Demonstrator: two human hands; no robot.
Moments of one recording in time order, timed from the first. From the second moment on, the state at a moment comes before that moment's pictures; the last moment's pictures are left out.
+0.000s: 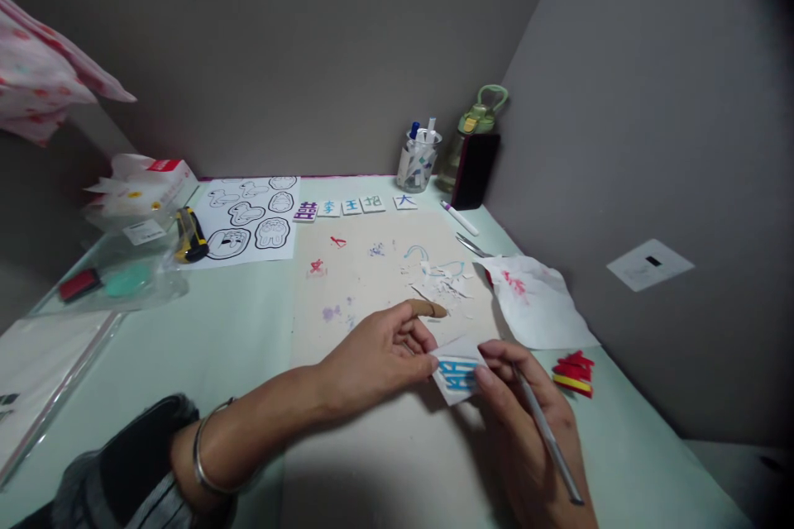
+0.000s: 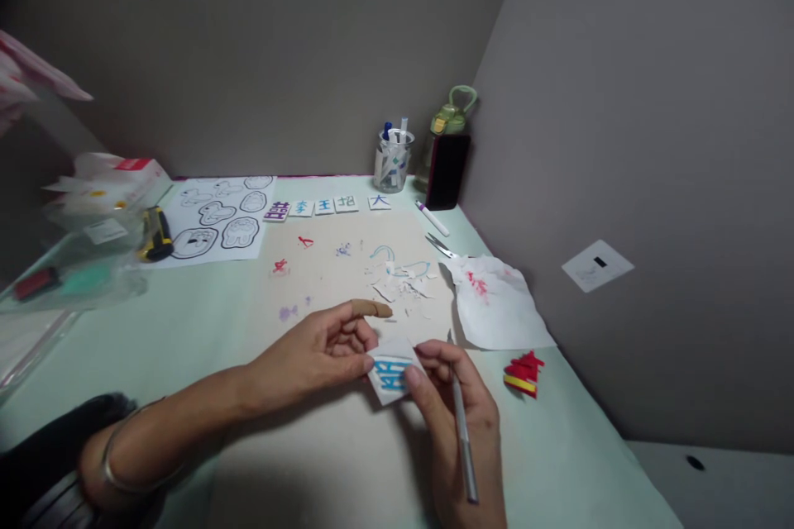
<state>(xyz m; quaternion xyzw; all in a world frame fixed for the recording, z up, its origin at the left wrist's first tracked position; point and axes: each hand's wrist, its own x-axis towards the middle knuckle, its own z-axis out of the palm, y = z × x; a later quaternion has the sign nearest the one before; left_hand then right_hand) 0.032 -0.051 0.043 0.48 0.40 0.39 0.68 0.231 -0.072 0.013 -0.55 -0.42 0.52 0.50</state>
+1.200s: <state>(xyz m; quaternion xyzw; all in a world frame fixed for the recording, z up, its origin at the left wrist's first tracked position) 0.027 -0.048 0.037 0.45 0.37 0.45 0.68 0.225 -0.073 0.021 -0.53 -0.49 0.48 0.49</state>
